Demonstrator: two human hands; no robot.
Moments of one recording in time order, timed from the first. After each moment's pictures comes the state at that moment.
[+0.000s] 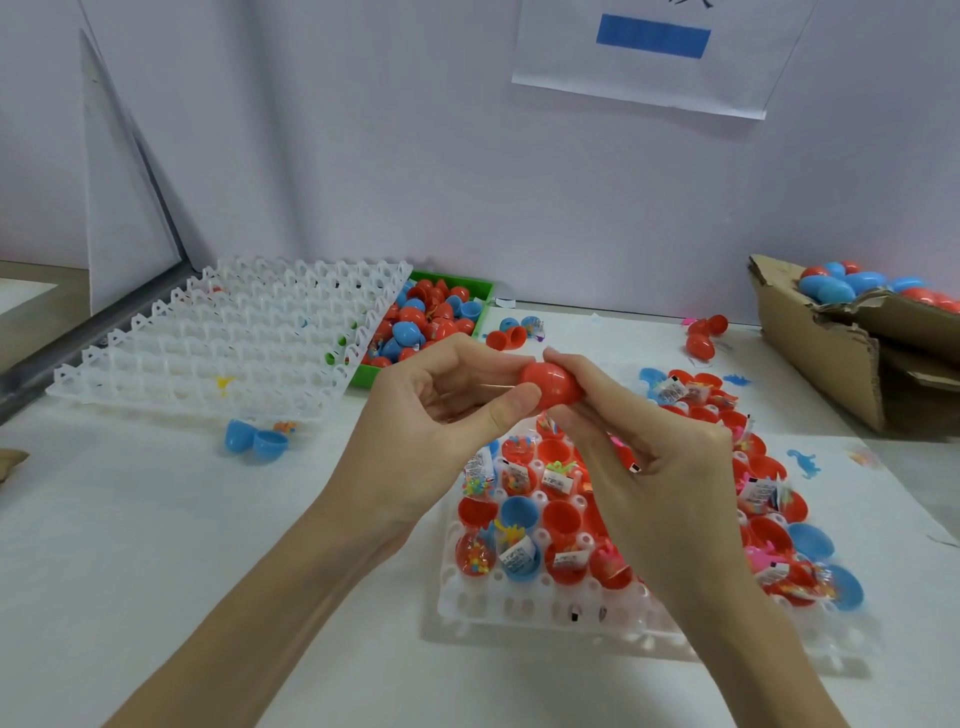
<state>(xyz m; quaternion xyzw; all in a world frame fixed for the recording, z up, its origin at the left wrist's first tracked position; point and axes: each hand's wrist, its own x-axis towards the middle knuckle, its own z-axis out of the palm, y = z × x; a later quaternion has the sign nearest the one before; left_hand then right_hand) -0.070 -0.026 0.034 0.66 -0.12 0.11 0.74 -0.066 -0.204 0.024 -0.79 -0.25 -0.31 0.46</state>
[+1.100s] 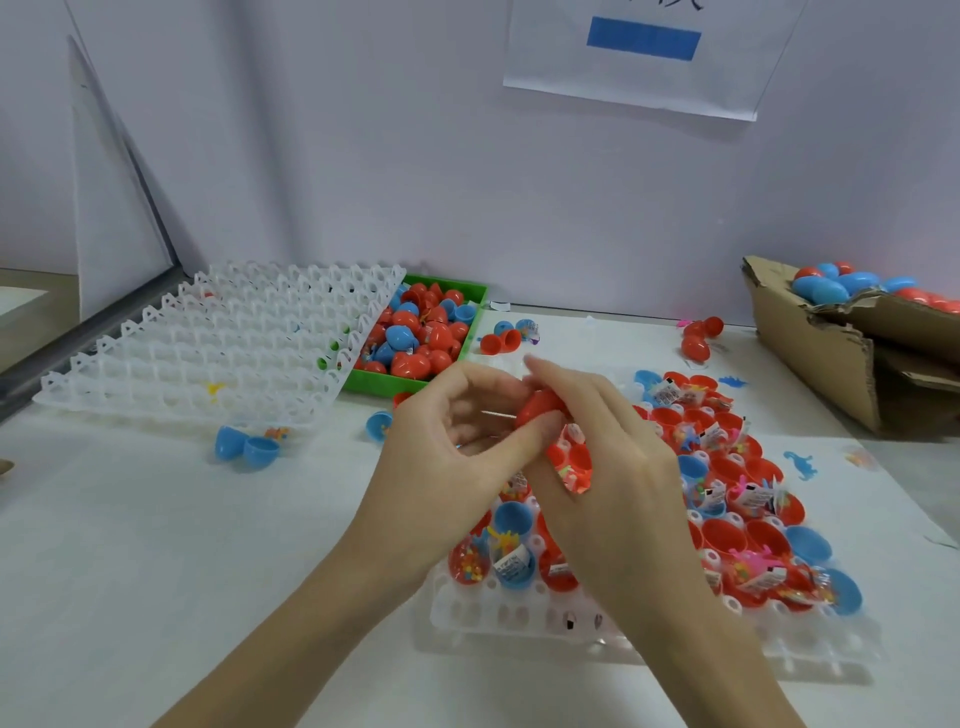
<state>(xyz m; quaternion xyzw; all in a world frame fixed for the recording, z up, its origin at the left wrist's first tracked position) -0.076 -0.046 0.022 0.70 -0.07 0.11 0.70 -0.061 -0.191 0.010 -0.84 -0.26 -0.31 0.37</state>
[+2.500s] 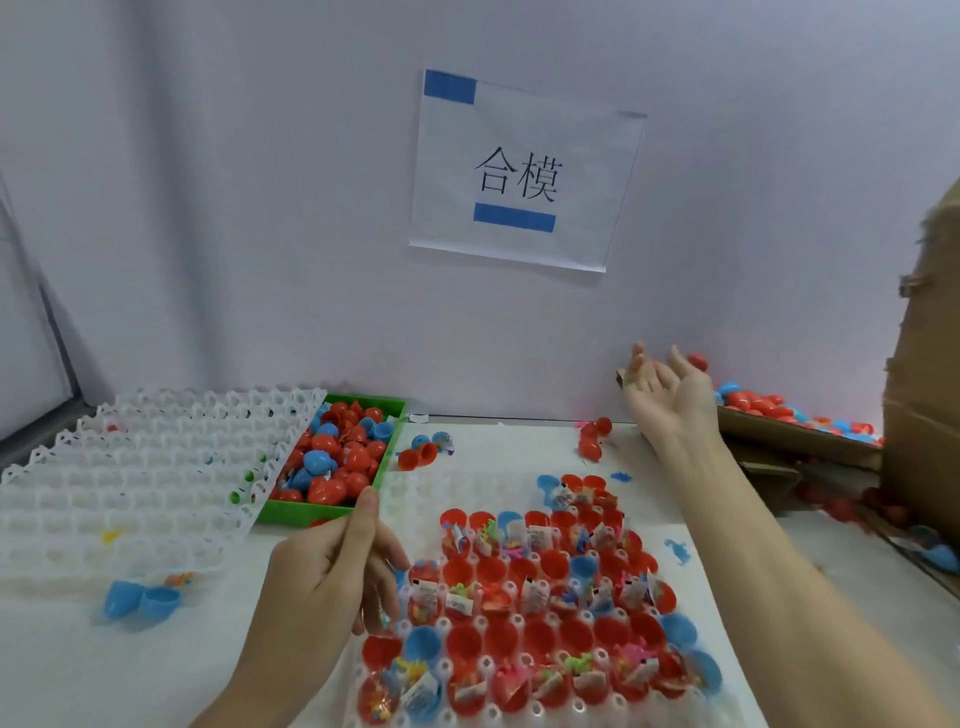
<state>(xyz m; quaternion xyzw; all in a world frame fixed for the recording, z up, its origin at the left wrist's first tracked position) -0.068 -0.029 0.021 0.73 -0.07 0.14 0.66 0.086 -0.329 0.117 -0.21 0.05 -0.10 0.97</state>
